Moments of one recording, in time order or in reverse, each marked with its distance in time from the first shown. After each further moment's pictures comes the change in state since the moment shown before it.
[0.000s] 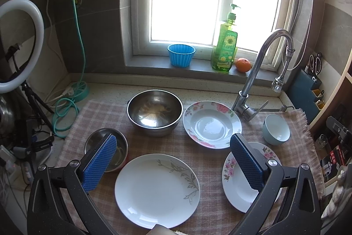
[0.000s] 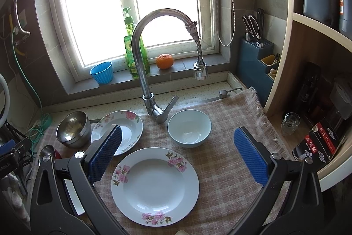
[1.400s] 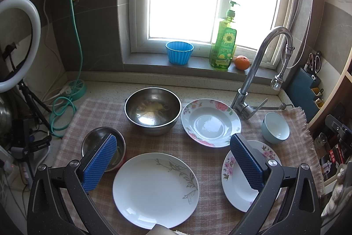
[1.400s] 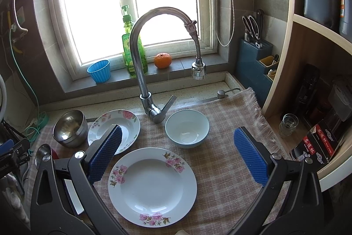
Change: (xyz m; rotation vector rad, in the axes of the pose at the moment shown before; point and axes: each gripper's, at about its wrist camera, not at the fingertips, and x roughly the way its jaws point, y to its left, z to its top) left arm 0.004 -0.002 0.001 0.002 0.014 -0.011; right arm 0.003 0.000 0.000 -0.007 -0.006 -0.007
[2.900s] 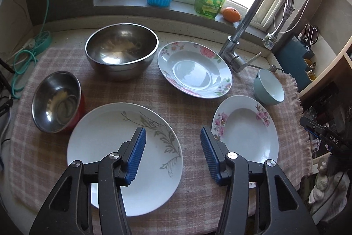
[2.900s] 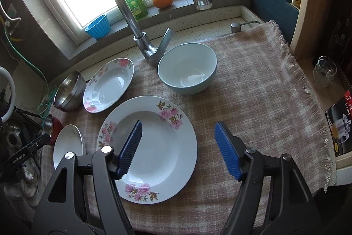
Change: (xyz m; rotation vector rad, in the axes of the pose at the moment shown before) left arm 0.080 -0.007 -0.050 -0.033 0.316 -0.192; right arm 0.096 -0.056 -0.062 0.054 0.373 0.185
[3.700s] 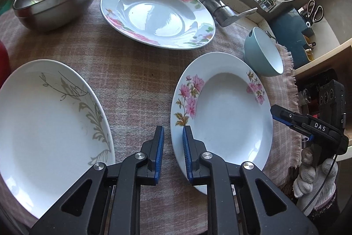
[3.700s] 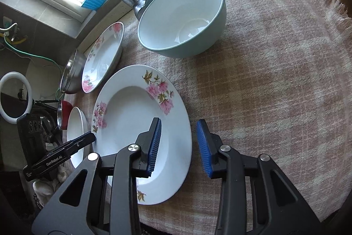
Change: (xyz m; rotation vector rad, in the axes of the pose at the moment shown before) left arm 0.089 -0.041 -0.014 -0.043 0.237 -0.143; right arm 0.090 -0.044 0.007 0.086 0.294 0.265
